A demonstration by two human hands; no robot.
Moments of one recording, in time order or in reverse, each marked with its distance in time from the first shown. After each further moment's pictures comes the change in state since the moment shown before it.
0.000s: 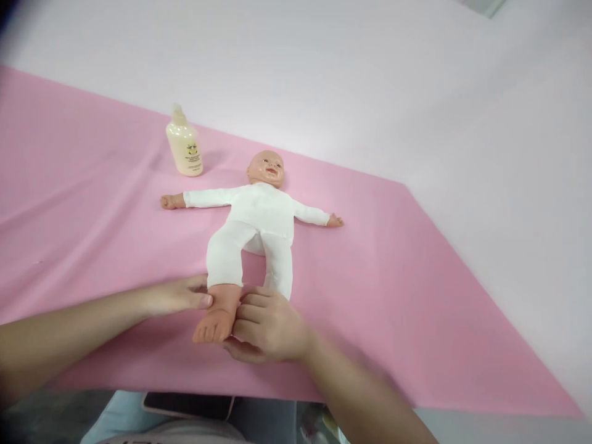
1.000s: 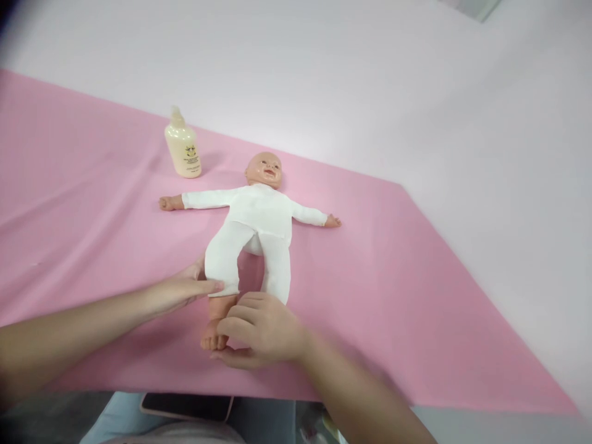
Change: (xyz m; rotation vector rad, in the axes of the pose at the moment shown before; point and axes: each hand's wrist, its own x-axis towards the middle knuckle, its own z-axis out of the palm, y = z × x) left_hand 0.007 0.016 0.015 -0.268 0.326 0.096; right_hand 0.009 -0.005 0.001 0.059 0.027 0.008
